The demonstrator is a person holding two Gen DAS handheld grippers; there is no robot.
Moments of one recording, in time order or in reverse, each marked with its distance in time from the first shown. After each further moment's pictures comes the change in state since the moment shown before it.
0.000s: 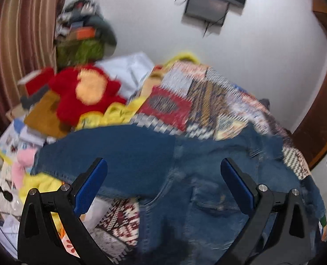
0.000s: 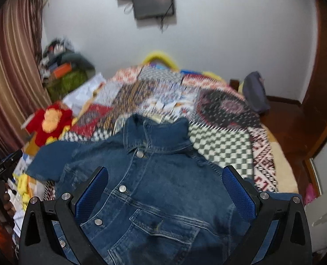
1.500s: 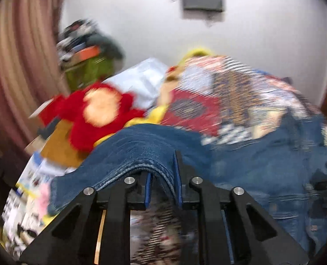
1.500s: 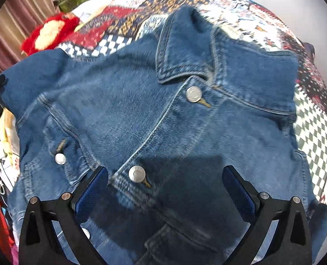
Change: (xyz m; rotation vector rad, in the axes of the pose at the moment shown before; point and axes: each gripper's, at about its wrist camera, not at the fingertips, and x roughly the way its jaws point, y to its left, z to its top) left arm 0.048 -0.019 0.020 0.239 -0.064 0.141; right arm 0.193 0.068 -0.026 -0.196 0.493 0.100
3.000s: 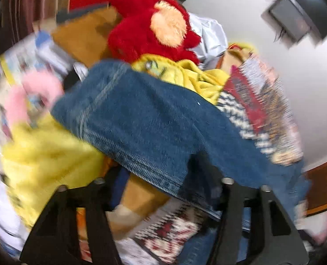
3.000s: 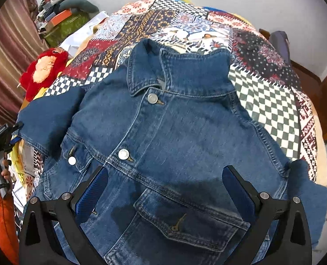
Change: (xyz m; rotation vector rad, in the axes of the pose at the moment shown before) left arm 0.057 0.135 -0.067 -0.596 0.327 0.020; right arm -0.067 -0.033 -0.044 0.157 -0.112 -0.026
